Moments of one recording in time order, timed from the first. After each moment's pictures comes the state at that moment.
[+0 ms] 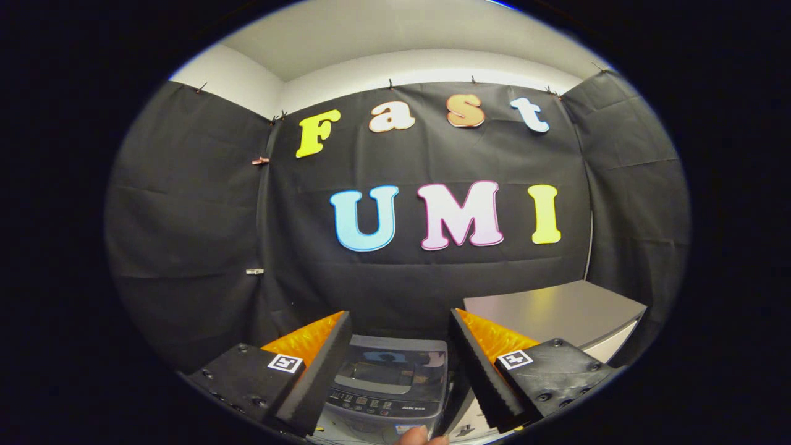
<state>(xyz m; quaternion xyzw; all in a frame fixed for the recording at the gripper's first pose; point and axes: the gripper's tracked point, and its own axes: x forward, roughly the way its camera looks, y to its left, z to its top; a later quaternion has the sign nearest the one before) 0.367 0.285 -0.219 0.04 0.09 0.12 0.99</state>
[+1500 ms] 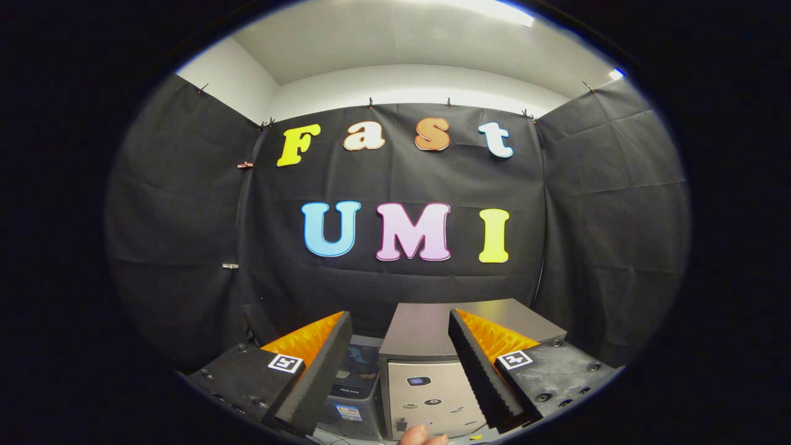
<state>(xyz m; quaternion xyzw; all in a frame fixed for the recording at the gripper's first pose) 0.345 0.221 -0.198 0.01 0.07 0.08 0.99</state>
